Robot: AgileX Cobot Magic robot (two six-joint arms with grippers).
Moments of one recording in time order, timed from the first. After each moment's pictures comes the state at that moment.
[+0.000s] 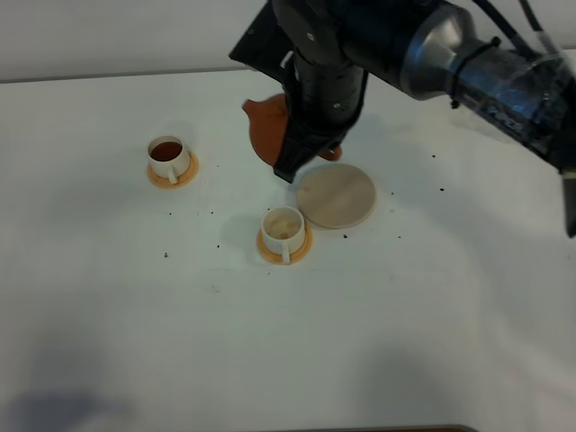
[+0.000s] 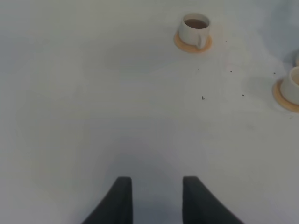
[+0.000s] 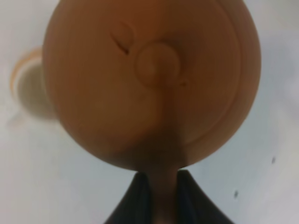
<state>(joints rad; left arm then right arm) 0.10 -0.01 -0.51 -0.06 1.07 0.05 0.87 2.12 -1.99 -0.20 1.23 -0.29</state>
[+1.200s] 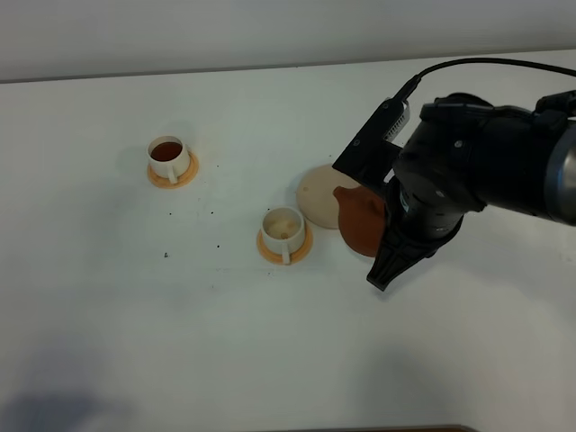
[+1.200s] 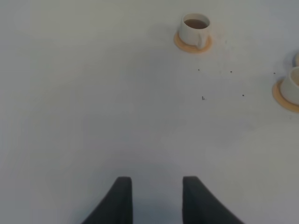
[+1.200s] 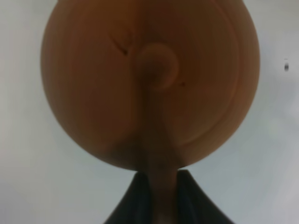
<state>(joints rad) 0.10 -0.01 -0.51 -0.06 1.07 0.05 0.87 1.76 -1.17 -0.34 0.81 -0.04</state>
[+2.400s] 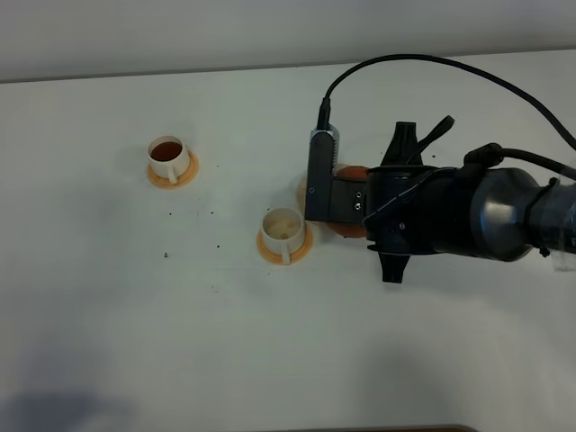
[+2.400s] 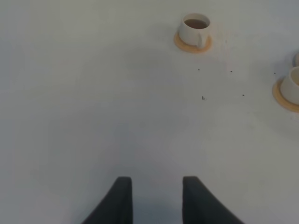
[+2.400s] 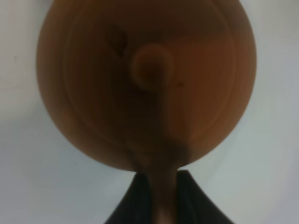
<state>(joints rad) 0.10 -0.01 -0.51 -0.06 1.07 0.05 0.96 1.89 -1.13 -0.94 0.66 -0.02</state>
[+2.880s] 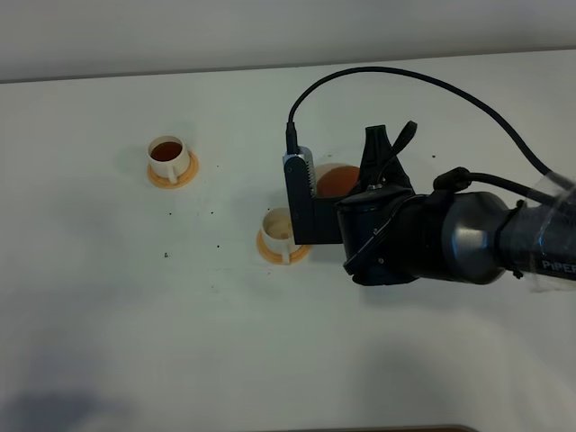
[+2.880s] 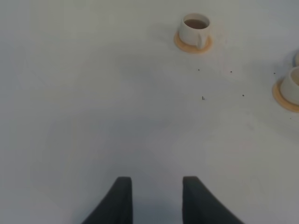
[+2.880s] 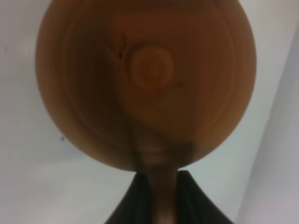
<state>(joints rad) 0.10 -0.01 -0.51 -0.06 1.07 0.05 1.02 1.93 -1.13 -1.09 0.74 -0.02</state>
